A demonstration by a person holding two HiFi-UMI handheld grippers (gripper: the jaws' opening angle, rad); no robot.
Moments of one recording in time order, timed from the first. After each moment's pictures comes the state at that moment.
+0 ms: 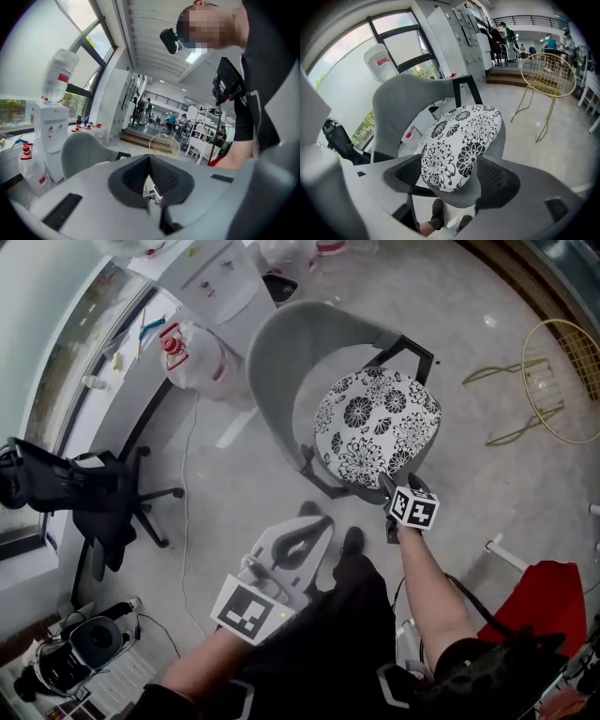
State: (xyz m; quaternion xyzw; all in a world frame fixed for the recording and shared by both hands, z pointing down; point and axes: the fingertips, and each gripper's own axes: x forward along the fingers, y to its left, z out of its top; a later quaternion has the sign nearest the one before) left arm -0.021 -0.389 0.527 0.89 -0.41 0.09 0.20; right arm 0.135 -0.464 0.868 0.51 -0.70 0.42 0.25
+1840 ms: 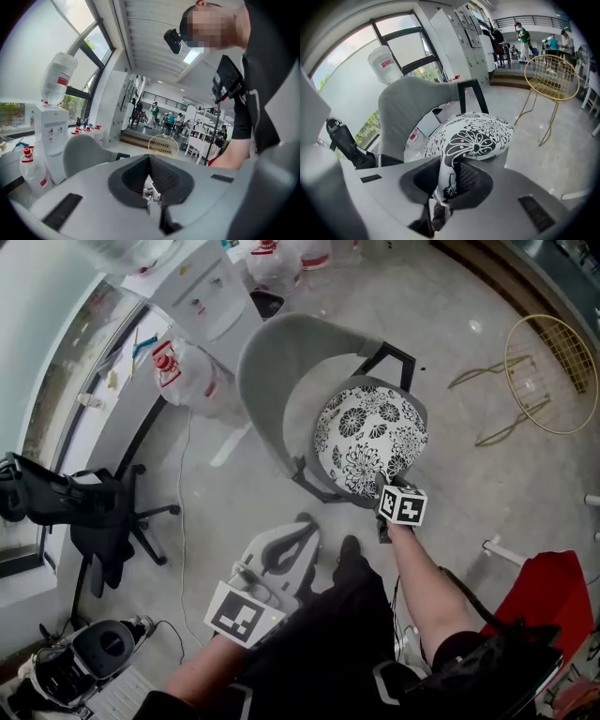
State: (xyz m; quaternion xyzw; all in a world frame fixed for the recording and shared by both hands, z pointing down) left arm -0.028 -0.372 0.525 0.89 -0.41 0.10 0.19; right arm 0.120 -0.468 0.856 0.50 -0.72 0.41 0.25
